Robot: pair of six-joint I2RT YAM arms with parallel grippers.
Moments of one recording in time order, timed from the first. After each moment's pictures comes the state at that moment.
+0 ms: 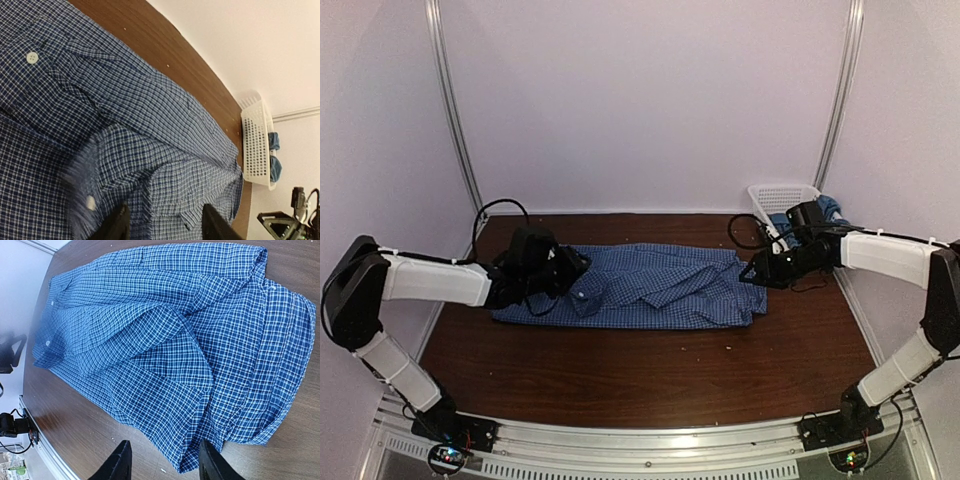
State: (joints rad) left arm -0.67 1.58 0.79 0.25 -0.13 -1.19; right arm 0.28 1.46 0.96 -0.43 -0.45 0.33
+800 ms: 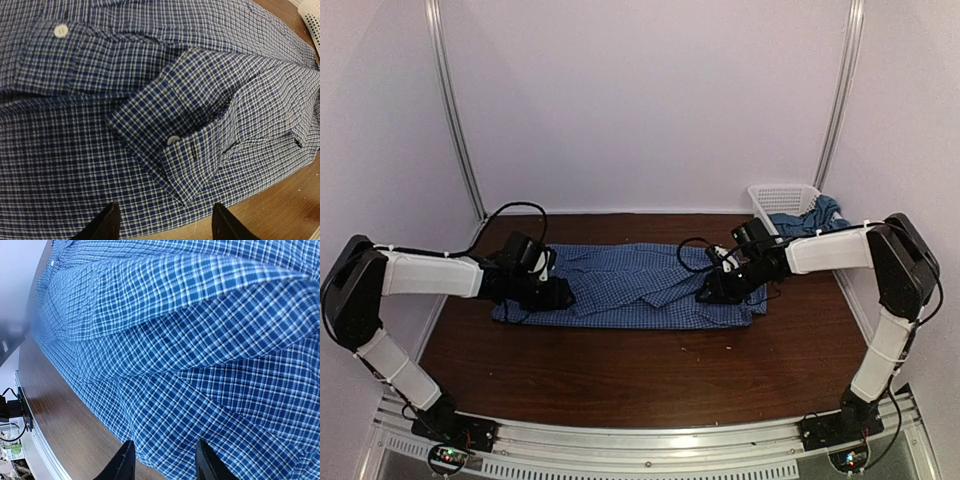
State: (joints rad) left arm -0.54 1.54 0.82 -0.18 0.07 -0.51; right arm 0.49 1.77 1.06 -0.26 -0.46 0.39
